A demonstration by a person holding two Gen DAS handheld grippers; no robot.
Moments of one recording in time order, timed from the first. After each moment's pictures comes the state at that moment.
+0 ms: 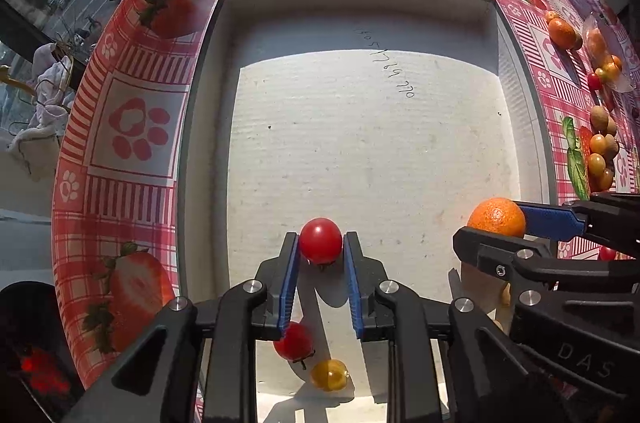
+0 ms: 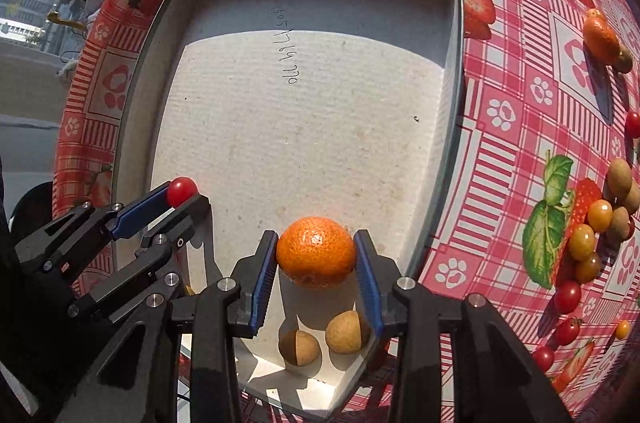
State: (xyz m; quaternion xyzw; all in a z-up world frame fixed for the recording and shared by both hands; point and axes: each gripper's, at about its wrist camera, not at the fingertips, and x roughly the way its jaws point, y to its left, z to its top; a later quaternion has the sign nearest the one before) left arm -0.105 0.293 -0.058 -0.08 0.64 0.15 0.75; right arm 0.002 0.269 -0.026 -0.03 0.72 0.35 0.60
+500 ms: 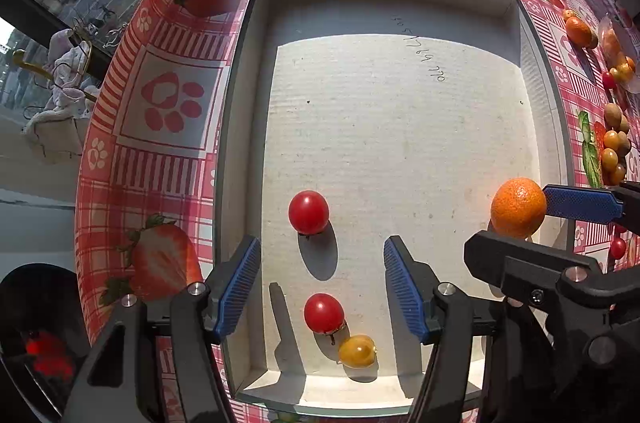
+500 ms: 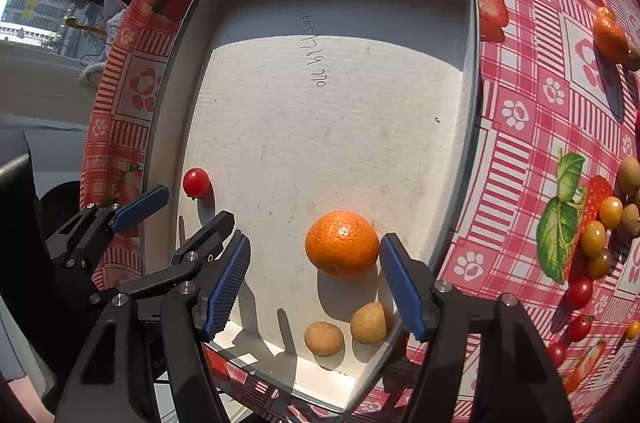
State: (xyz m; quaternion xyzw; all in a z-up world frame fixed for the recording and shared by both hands) left arm -0.121 0.297 -0.050 -0.08 0.65 0.18 0.73; right arm 0.013 0.260 -0.013 0.00 0.72 0.38 0.58
